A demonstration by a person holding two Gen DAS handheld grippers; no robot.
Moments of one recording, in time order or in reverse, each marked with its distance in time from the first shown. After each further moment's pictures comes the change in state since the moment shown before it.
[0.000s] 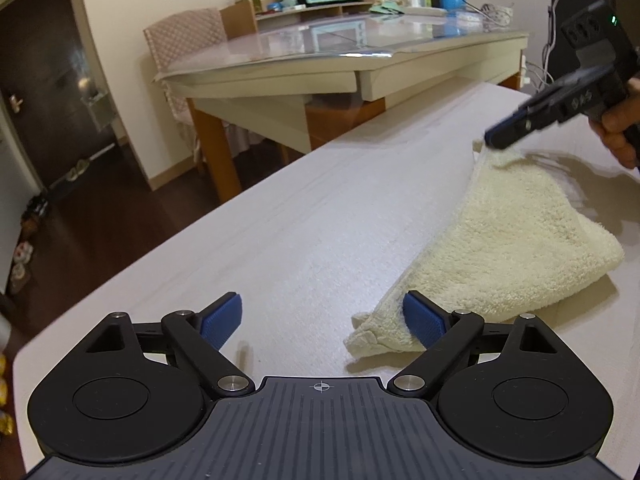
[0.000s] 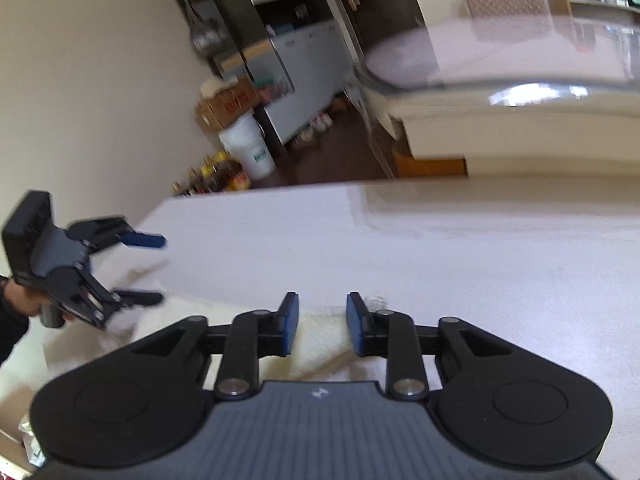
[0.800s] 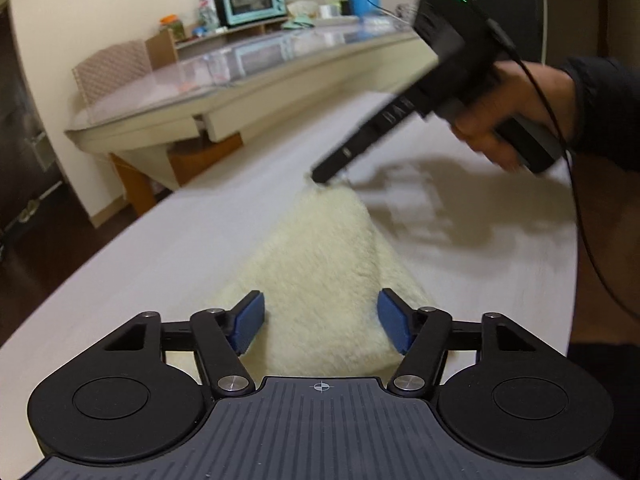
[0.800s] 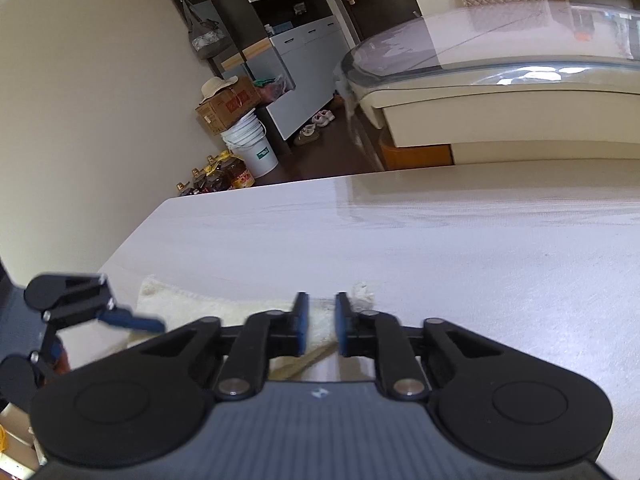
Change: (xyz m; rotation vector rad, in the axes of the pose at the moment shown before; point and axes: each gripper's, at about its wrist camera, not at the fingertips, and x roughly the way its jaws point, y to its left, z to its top) left arm -0.001 -0.129 0.015 0.126 -0.040 -0.148; right arm 0.007 -0.016 0.005 -0.009 0.008 0.012
